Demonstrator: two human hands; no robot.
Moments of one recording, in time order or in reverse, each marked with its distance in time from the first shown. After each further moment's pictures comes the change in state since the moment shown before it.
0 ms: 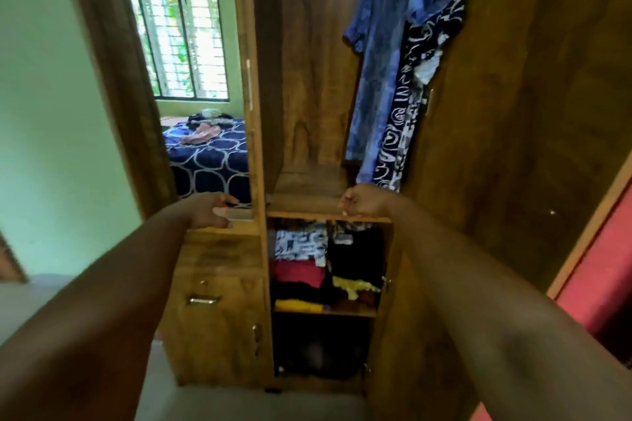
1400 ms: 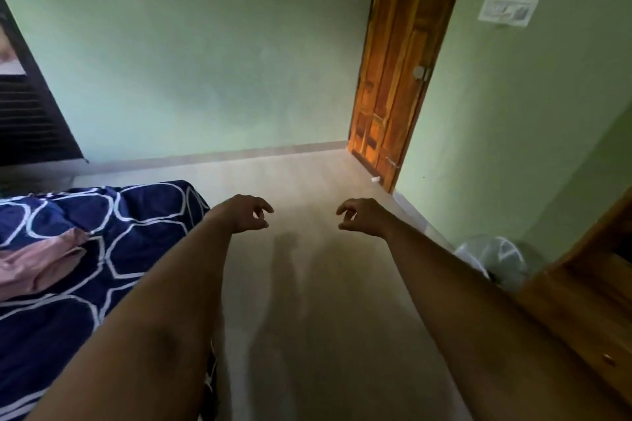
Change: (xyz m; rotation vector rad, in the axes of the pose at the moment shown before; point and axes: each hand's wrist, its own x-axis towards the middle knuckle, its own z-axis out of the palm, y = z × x) left_hand -0.652 -0.473 -0.038 -0.116 0.324 -0.953; right_hand -0.045 -0.695 0.478 -0.146 -0.493 -1.036
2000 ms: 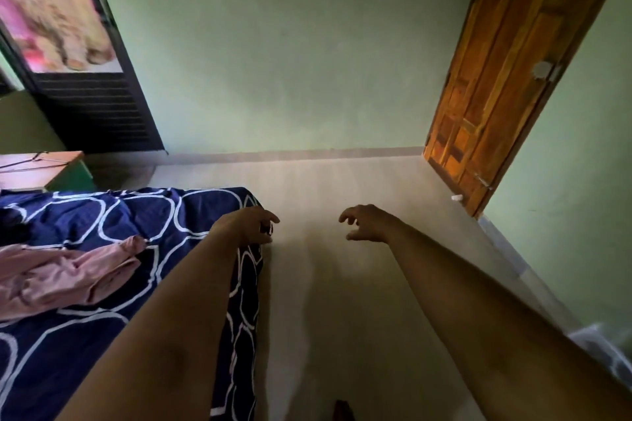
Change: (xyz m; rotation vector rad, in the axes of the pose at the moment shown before) left_hand 0.118 -0.191 -0.036 0.147 -0.080 -0.262; right_hand 0.283 -0.050 0.052 -0.163 -0.240 -0.234
